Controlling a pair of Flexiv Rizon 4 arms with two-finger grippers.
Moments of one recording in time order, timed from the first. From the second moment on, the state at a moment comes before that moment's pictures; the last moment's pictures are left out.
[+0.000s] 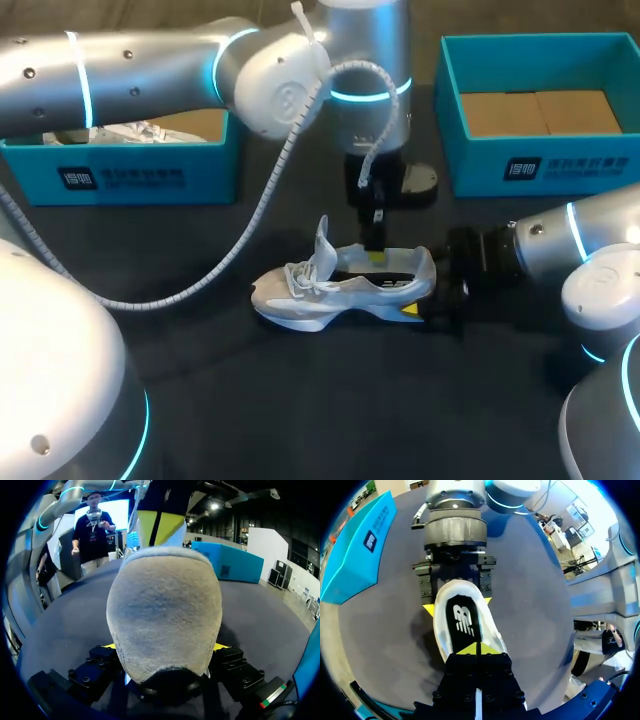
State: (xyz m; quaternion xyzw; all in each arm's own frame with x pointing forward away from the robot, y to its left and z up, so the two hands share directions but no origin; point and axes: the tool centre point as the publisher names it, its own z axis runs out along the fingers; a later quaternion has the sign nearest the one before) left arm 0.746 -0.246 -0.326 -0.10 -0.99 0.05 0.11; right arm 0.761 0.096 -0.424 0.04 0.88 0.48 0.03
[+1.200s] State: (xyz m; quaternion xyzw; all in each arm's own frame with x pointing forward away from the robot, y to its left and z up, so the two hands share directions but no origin) left arm 0.734 -0.254 -0.393 -0.13 -0.98 0.03 0.13; right arm 0.761 0.096 -0.424 0.04 0.88 0.48 0.03
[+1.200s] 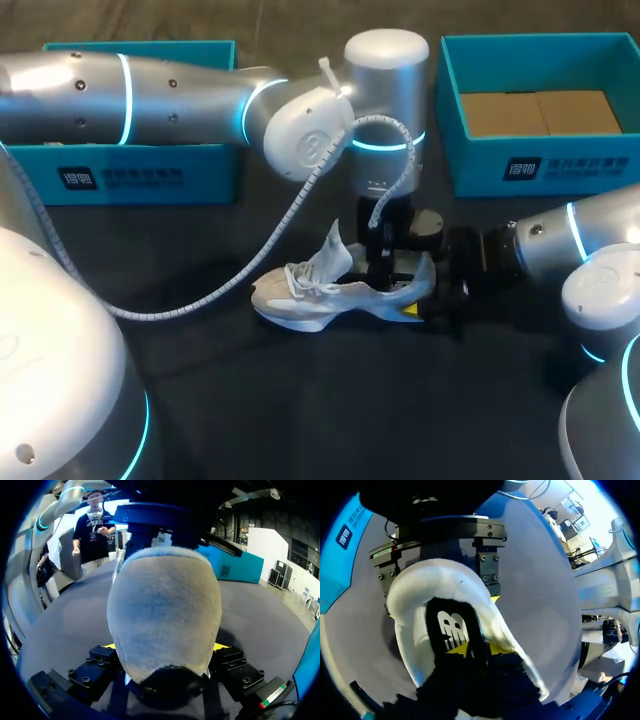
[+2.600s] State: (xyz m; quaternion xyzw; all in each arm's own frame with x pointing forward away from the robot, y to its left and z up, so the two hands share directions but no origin) left arm 0.751 -0.232 -0.410 -0.14 -0.99 0.01 0.01; right arm 0.761 0.097 -0.425 0.04 0.88 0.48 0.03
